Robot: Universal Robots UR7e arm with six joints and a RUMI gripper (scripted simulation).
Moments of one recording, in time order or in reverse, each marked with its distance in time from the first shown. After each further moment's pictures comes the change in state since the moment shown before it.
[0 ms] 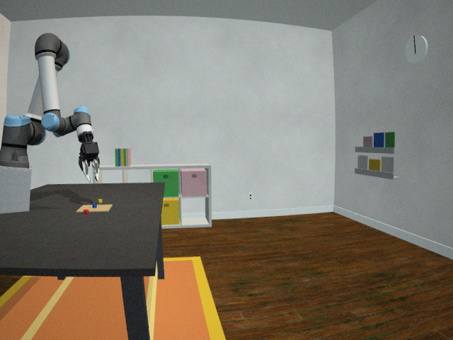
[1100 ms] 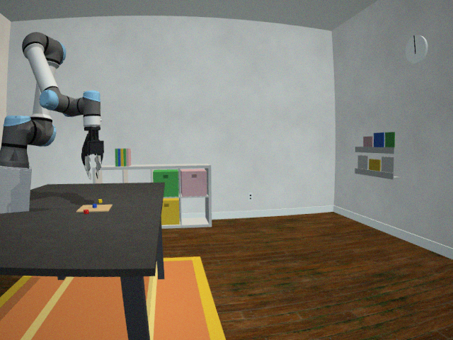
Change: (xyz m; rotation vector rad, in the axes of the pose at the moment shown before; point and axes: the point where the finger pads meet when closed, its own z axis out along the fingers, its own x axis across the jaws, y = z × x) arm 0.000 0.025 -0.004 0.489 -0.019 -0.001
